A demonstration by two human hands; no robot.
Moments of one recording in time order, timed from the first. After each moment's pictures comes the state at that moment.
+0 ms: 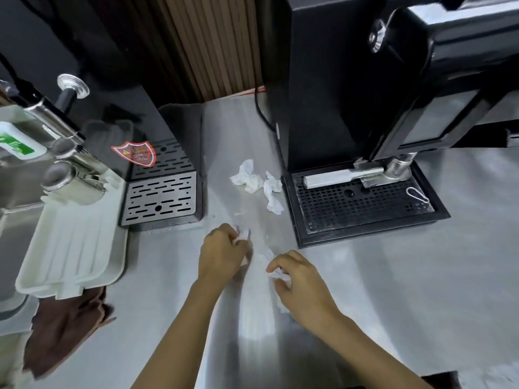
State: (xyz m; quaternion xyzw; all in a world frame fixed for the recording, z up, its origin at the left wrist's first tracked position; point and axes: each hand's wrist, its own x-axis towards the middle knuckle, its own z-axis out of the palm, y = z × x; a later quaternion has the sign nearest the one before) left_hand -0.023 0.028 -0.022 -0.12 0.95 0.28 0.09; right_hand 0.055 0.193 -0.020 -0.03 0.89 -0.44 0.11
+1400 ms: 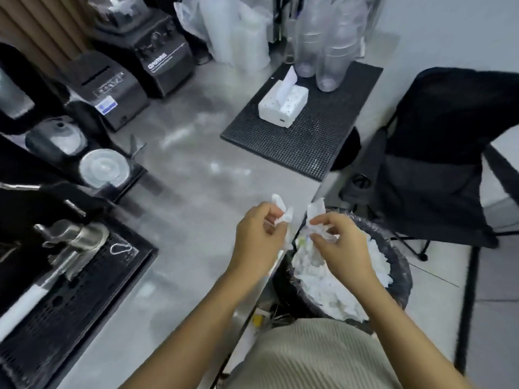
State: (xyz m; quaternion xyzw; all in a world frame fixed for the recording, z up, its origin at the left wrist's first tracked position) left_hand 0.107 0.539 0.017 0.38 0.79 0.42 0.24; right_hand 0.247 0.621 -0.003 0.46 0.73 -0.45 -0.21
